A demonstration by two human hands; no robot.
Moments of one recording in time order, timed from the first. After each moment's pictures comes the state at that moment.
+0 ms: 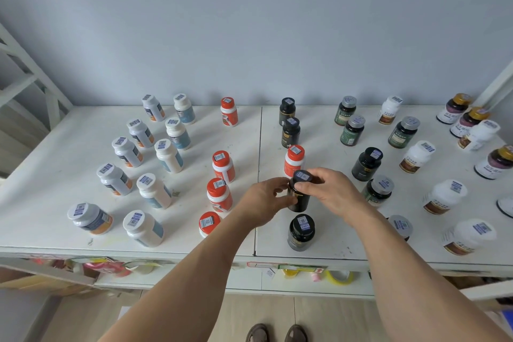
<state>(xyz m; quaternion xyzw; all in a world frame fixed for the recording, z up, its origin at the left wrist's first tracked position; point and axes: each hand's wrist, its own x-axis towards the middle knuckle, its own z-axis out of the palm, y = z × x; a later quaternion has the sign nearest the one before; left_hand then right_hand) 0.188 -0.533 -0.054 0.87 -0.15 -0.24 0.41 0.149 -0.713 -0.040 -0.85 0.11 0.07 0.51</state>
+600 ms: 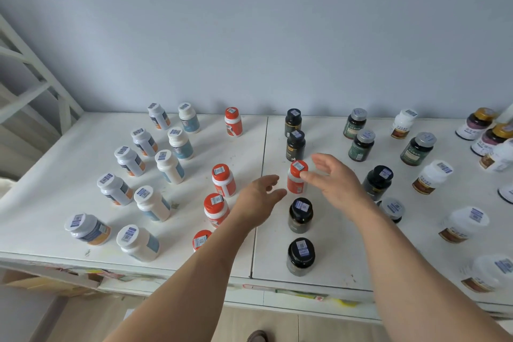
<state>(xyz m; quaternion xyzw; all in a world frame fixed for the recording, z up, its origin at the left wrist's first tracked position) 0.216 -0.541 -0.045 0.89 -0.06 -0.17 0.42 0.198 -0.732 -0.036 -0.84 0.11 0.03 0.52</state>
